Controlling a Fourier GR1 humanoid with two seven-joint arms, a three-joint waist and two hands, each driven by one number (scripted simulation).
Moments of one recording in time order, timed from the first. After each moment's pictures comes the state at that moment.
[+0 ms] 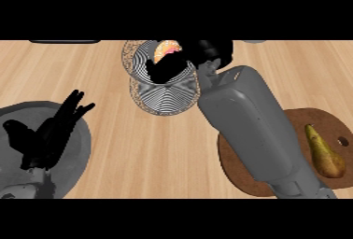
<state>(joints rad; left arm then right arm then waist) -0.07 0.22 0.06 -1.59 0.12 -0.07 0.24 -1.06 -0.01 0.20 -1.30 0.71 0.08 0.66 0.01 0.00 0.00</state>
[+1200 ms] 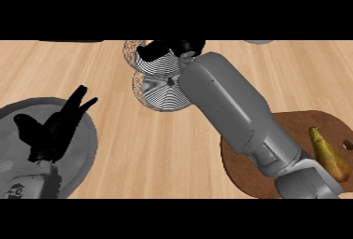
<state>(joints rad) -0.12 0.20 0.08 -1.53 0.09 -0.10 0.21 -1.27 0.00 0.29 -0.72 0.61 -0.45 0.41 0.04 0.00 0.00</state>
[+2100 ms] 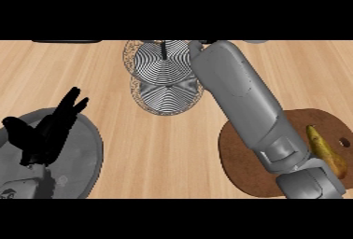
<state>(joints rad) -0.09 0.21 0.10 -1.56 0.10 -0.10 0.23 -1.27 -0.01 0.10 -0.79 0.22 -0.66 0.27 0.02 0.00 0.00</state>
